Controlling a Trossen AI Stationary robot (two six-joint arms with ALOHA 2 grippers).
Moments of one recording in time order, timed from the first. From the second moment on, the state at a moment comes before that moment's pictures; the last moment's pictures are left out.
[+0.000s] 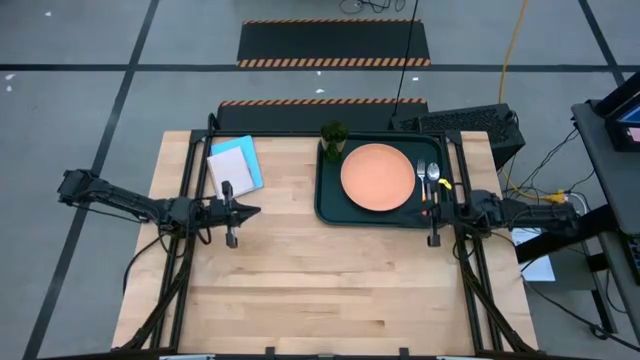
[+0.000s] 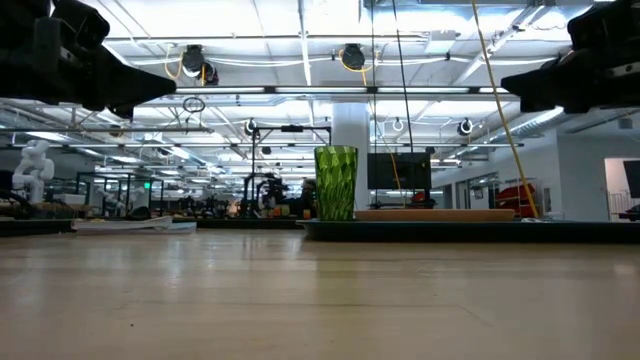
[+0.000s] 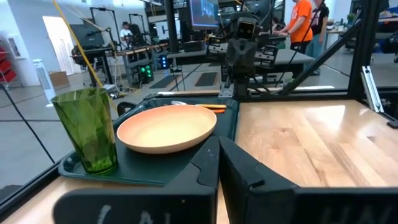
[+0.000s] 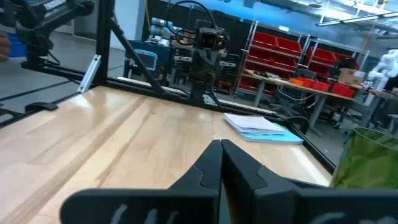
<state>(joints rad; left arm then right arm) -0.22 0.51 0.01 0.54 -0.37 0.10 0.01 0.00 0.02 0.01 -0.02 -0.22</state>
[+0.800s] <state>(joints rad) -0.22 0.39 0.01 0.42 -0.39 0.18 -0.02 0.00 0.02 0.01 -0.02 -0.23</state>
